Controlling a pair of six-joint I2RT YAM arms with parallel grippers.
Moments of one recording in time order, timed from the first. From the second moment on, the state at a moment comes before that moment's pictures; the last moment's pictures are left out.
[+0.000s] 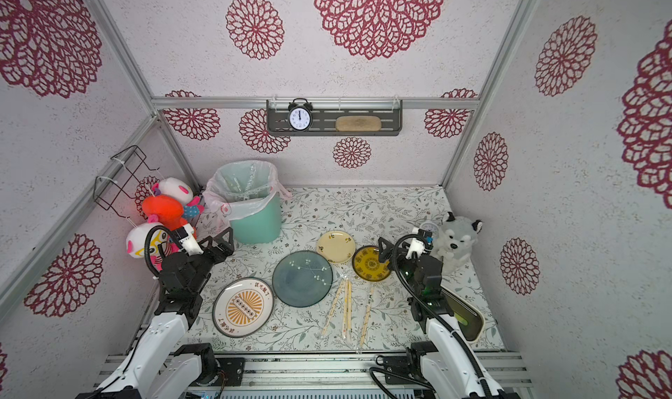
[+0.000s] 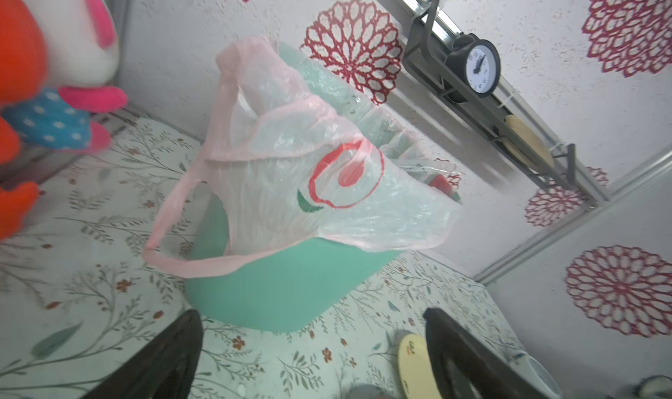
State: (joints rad) left arm 0.04 0.91 0.37 0.43 0.23 -0.59; right arm 0.15 0.82 0.34 0.25 -0.21 0.52
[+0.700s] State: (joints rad) left arm -0.64 0.91 0.48 0.22 0.21 -0.53; right arm 0.64 1.06 0.54 -0.39 0.14 0.67
